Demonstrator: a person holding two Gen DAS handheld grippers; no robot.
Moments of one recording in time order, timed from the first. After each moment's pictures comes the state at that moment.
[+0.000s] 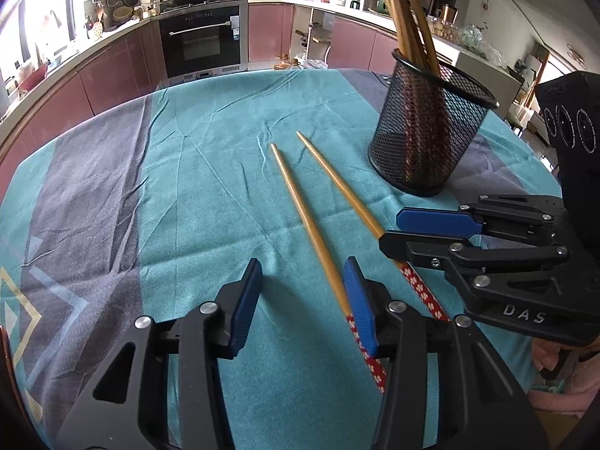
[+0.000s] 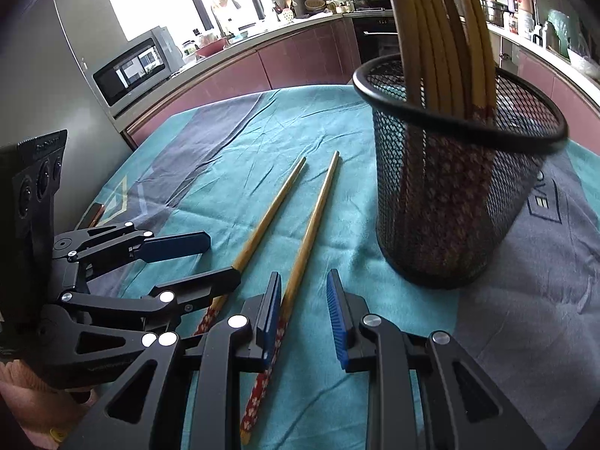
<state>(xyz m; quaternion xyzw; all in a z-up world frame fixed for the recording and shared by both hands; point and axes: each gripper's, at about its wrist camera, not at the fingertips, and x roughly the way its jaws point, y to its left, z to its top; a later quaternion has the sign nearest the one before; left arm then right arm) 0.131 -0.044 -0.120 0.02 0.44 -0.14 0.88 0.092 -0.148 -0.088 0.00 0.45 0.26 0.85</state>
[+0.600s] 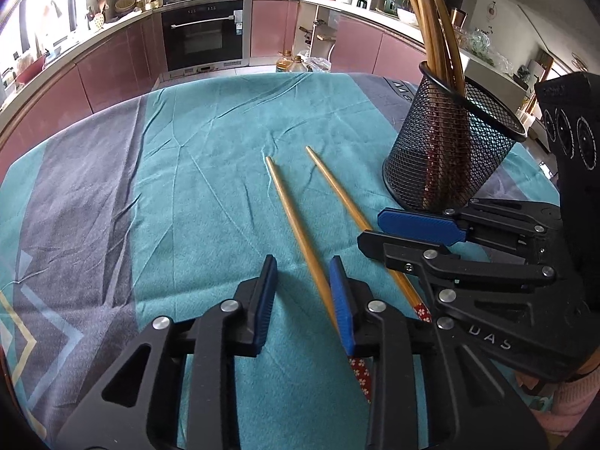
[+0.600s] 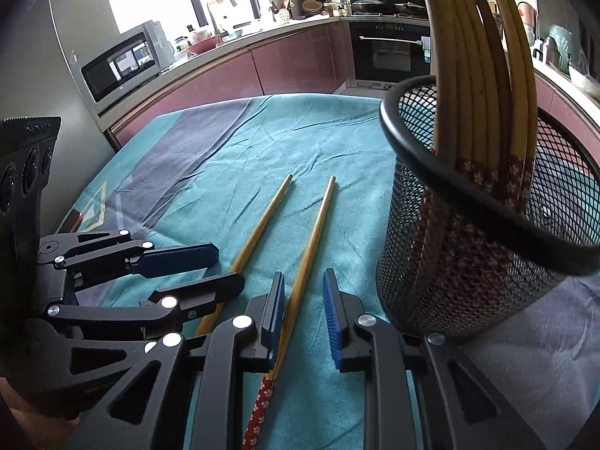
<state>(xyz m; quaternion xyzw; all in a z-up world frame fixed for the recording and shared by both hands) 0.161 -0.044 -0.123 0.01 0.45 -0.14 0.88 0.118 -0.133 -0.089 -0.02 0.44 0.24 0.86</state>
